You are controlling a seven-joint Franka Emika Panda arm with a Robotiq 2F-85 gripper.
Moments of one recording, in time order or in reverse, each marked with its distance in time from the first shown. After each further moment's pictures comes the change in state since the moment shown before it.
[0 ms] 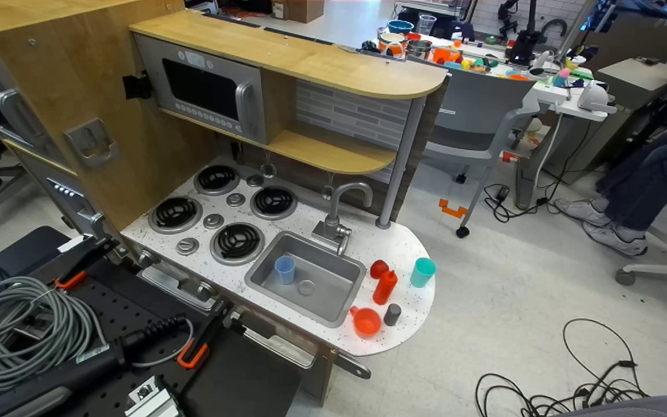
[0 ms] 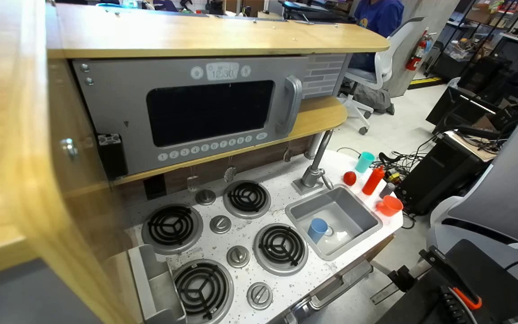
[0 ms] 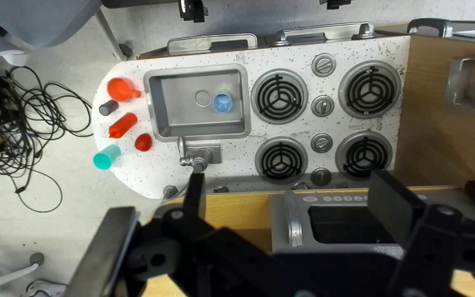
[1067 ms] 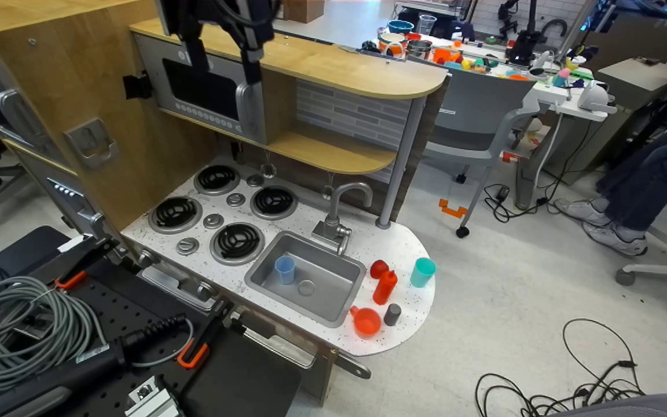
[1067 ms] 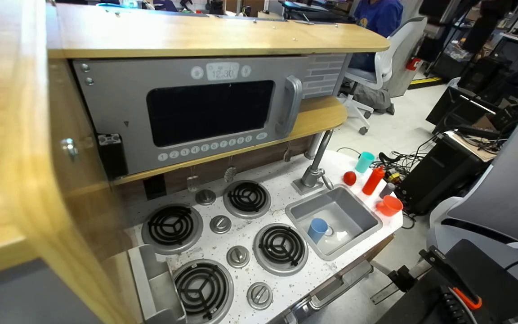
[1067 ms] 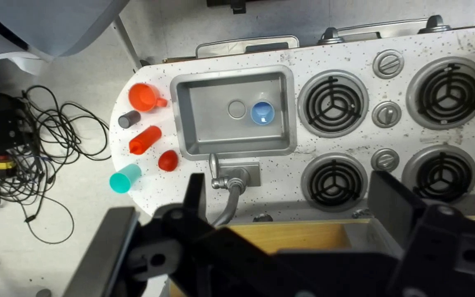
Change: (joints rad) arm -0.039 0.296 -0.106 0.040 -0.080 0.162 -0.065
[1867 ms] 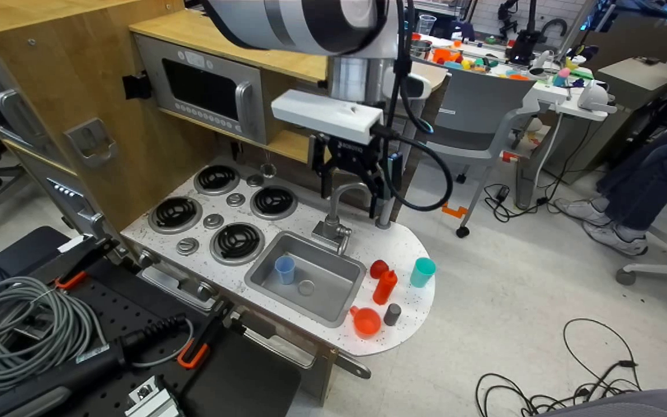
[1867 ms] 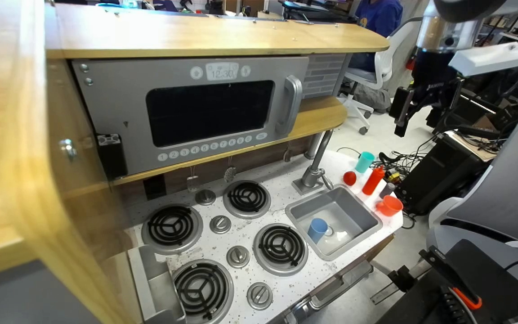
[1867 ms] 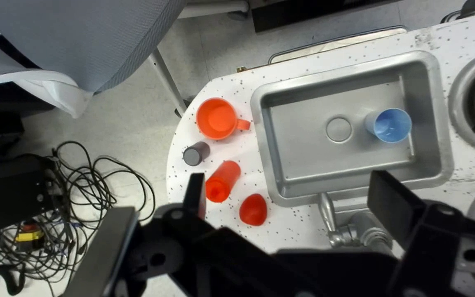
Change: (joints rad) arm -0.131 0.554 -0.149 0.296 -0.015 0.118 -0.114
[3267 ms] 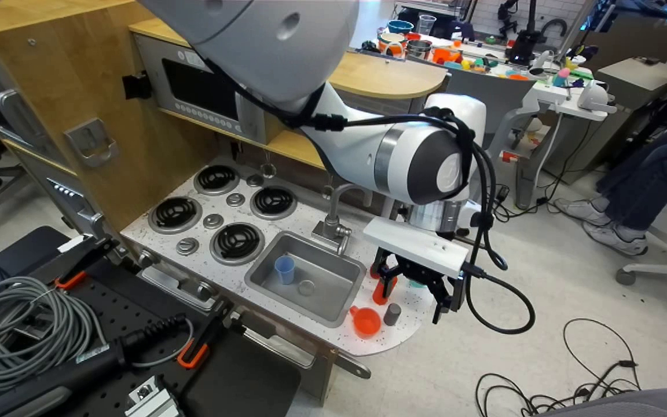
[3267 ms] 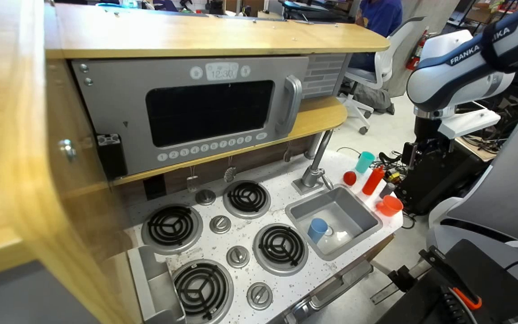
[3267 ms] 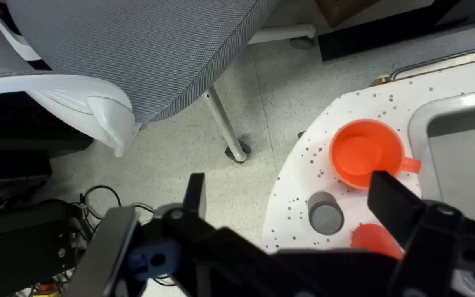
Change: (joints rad) arm -0.164 0.458 -0.063 0.363 -0.023 0.001 -0.133
